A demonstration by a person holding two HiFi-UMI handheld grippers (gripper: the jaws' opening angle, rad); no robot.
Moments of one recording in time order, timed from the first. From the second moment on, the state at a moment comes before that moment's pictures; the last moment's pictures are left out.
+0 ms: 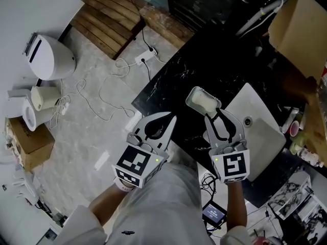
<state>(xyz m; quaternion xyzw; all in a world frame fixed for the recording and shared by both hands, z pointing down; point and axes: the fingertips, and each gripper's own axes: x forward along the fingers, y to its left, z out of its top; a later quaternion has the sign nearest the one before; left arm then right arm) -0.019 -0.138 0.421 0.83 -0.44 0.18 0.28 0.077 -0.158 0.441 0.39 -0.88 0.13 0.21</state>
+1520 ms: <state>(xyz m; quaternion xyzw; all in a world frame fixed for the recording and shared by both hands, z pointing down) -0.012 -0.157 0.495 0.81 -0.43 0.19 0.35 0.054 -0.168 0.567 0.14 -0.84 0.10 0.52</state>
